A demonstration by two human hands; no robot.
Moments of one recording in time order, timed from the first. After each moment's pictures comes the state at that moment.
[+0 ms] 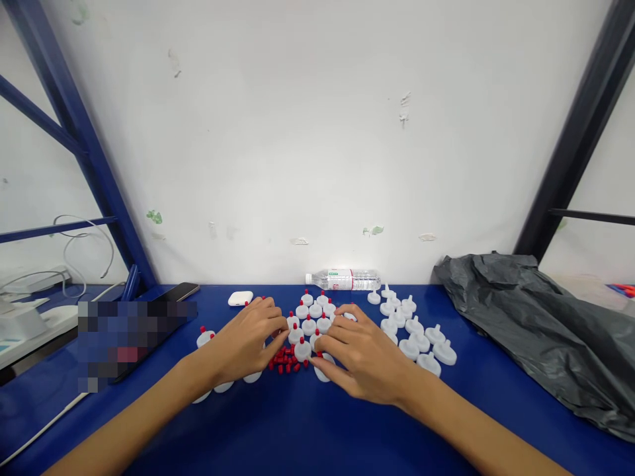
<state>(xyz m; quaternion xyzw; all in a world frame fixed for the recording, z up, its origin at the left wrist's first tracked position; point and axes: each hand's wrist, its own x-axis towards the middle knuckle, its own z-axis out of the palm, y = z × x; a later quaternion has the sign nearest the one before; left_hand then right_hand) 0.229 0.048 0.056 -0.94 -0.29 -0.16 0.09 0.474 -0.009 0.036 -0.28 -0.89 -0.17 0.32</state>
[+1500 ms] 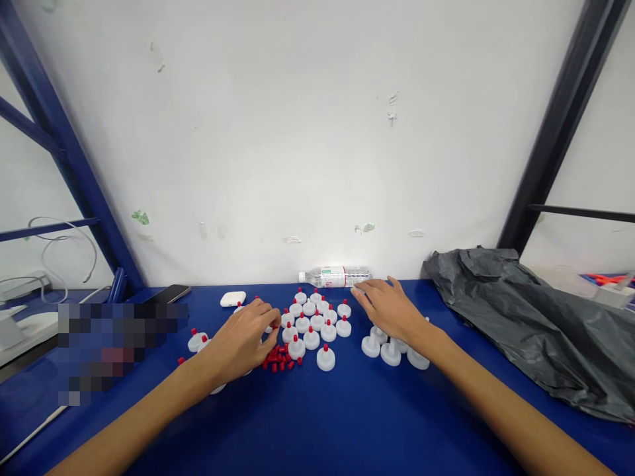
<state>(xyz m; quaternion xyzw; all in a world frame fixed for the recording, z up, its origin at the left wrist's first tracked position) 0.234 0.054 0.042 -0.91 -0.37 -0.16 0.09 0.555 0.047 0.027 -0.61 -0.76 -0.09 0.19</state>
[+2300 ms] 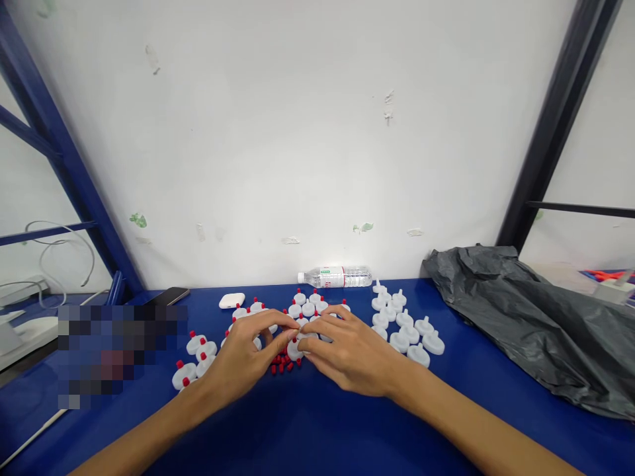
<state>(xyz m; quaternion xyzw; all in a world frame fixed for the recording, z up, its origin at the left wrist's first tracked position) 0.253 0.024 0.047 -0.83 -0.32 -0.38 -0.25 0.477 -0.005 0.034 -0.28 -0.91 -0.18 0.26</state>
